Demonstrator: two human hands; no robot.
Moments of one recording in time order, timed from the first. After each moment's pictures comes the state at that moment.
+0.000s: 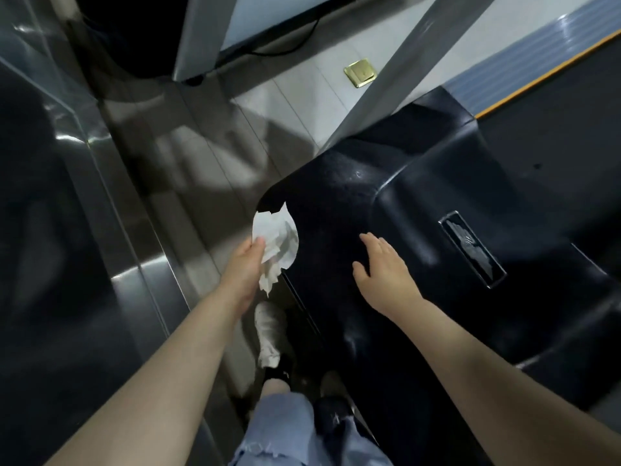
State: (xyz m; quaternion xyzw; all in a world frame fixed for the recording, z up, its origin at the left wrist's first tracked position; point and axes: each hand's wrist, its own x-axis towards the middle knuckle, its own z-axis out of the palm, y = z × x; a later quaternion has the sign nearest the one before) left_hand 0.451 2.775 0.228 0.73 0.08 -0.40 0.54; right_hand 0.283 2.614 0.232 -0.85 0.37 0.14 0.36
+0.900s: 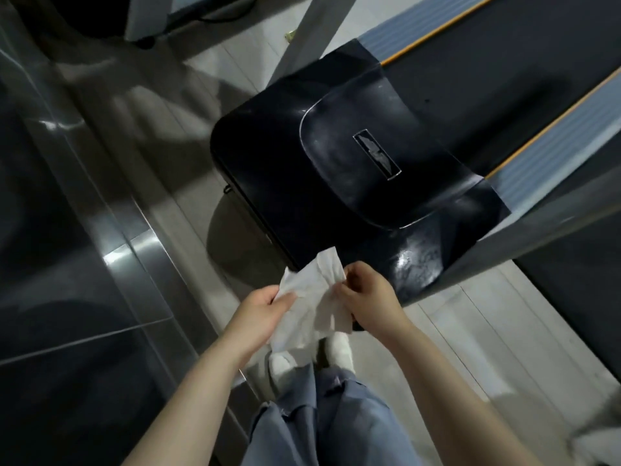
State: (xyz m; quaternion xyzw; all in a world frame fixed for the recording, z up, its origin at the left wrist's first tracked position) left_hand 0.137 2.937 0.359 0.76 -0.09 -0.54 0.36; right_hand 0.002 2.790 0.379 -0.66 0.51 0.06 0.55
